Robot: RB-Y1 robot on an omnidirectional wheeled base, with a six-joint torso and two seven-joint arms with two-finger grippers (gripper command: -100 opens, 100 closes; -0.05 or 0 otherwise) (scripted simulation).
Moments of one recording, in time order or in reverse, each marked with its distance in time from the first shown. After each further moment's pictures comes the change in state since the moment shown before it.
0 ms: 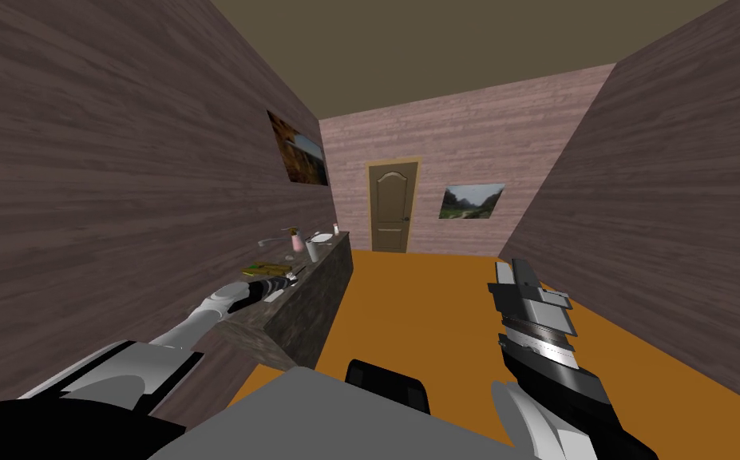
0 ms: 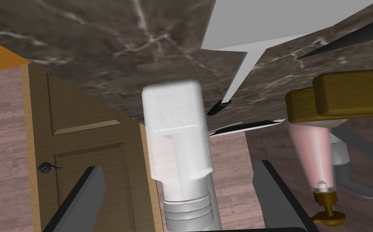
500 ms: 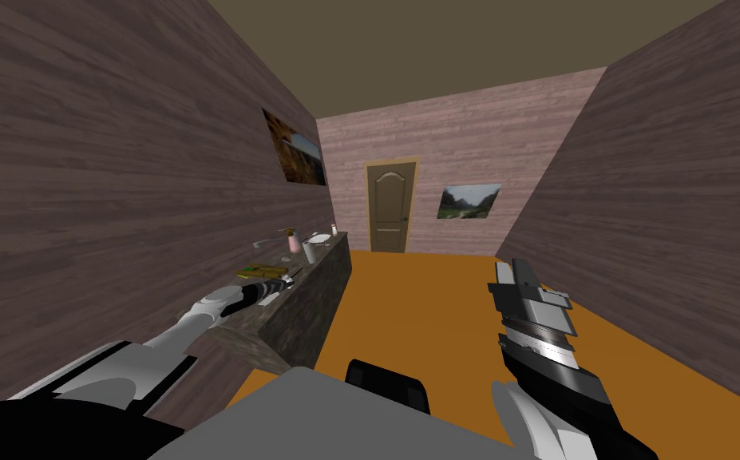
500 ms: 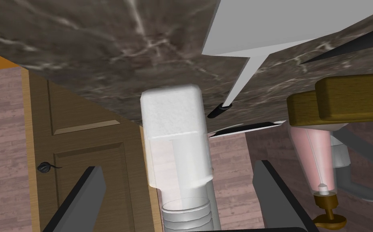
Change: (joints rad) left arm 0.019 0.024 -0.039 0.046 0.129 -0.007 -0.082; right arm 0.000 0.000 0.000 0.000 0.000 0.000 0.000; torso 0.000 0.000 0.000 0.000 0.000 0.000
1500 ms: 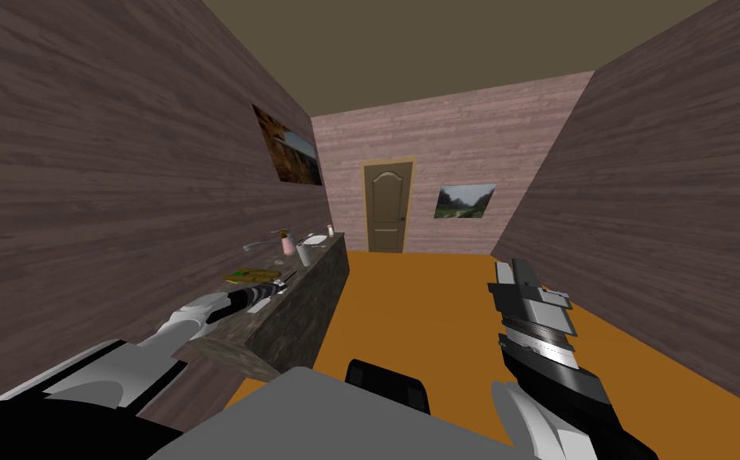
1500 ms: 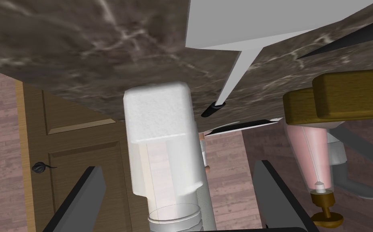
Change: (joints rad) left arm 0.021 0.038 -0.062 0.095 0.224 -0.021 -0.158; right arm 0.000 0.000 0.000 0.000 0.000 0.000 0.000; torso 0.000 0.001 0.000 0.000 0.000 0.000
